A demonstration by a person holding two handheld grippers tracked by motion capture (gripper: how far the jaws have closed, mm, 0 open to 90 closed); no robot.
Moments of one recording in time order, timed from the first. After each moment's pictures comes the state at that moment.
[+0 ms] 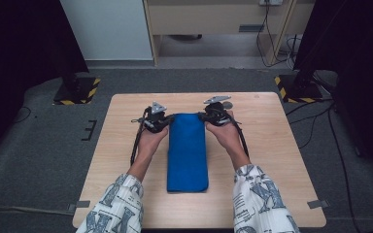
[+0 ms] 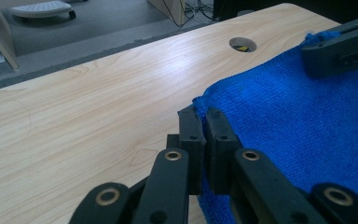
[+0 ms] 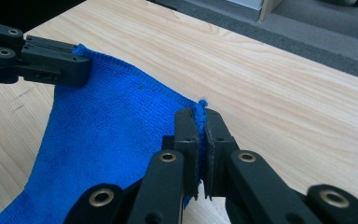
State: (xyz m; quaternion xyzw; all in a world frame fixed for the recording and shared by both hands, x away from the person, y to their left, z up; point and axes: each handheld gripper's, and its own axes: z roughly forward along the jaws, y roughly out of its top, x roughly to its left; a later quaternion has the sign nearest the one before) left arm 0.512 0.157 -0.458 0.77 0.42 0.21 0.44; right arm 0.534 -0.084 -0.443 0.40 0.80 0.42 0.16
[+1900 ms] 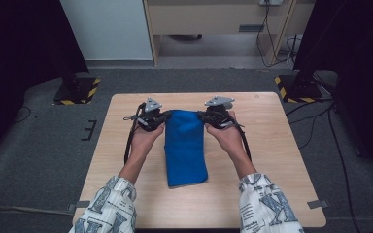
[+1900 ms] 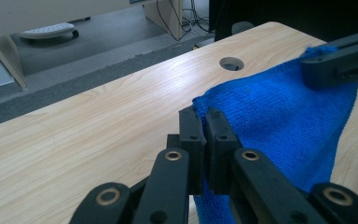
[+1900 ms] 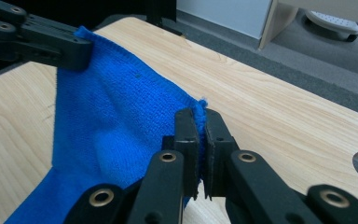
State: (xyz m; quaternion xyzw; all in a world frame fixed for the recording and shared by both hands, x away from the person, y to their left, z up) left arm 0.490 0.165 -0.420 0.76 0.40 0.23 0.45; right arm 0.505 -0.085 -0.420 0.37 0.79 0.45 0.19
